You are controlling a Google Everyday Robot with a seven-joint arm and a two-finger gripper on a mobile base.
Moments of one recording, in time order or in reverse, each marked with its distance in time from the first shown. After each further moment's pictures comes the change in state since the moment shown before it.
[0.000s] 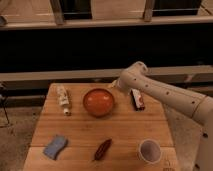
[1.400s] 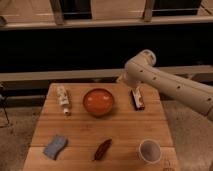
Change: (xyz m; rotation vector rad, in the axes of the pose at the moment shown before) arm 0.024 0.027 -0.077 -0.119 0.070 0.167
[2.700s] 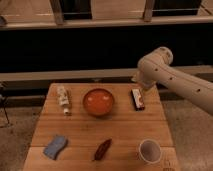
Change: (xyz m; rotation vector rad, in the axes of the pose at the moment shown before) arm 0.009 0.059 -0.047 -0.093 0.031 0.473
